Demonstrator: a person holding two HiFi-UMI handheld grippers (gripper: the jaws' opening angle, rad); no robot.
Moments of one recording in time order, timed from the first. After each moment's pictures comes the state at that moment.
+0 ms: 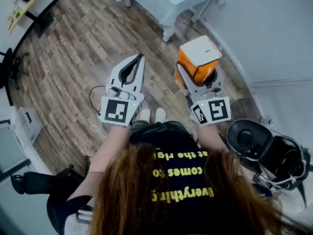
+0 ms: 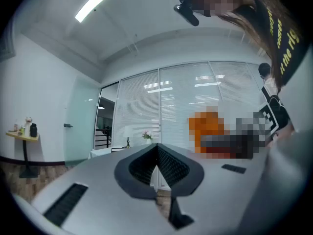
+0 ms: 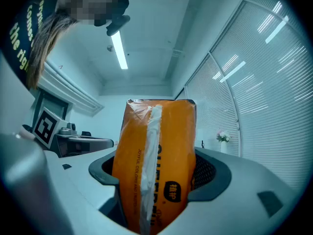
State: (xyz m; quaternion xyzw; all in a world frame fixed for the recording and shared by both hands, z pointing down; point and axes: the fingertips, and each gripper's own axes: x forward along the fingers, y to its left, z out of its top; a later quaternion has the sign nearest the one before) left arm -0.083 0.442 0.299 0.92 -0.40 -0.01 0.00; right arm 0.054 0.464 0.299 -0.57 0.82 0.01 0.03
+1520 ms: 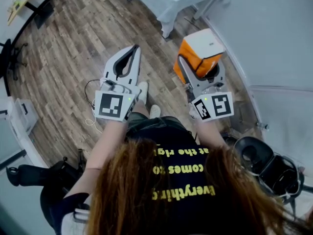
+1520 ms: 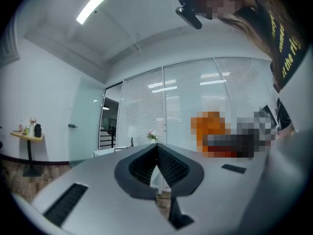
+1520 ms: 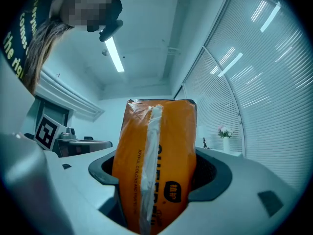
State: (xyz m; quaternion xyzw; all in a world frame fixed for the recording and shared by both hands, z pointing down) left arm -0.056 0.405 0.307 0.90 -0.43 -0.01 0.00; right arm 0.094 0.424 0.311 -0.56 0.83 -0.02 0.05
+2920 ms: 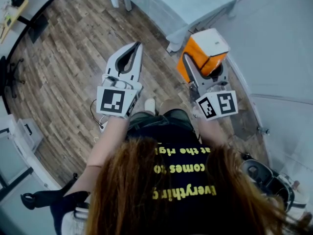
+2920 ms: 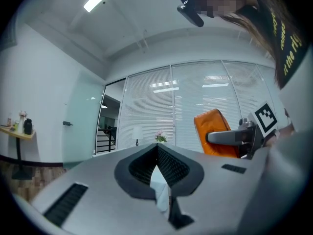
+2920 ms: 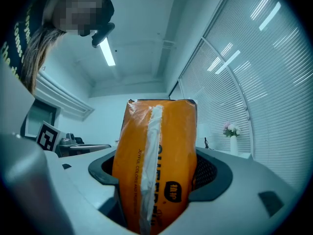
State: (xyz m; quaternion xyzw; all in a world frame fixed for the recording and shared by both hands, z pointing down) left arm -0.112 0.198 0.309 0.91 -0.42 -0.01 0.02; right arm 0.047 0.233 0.309 -0.58 0.81 -0.03 0.05
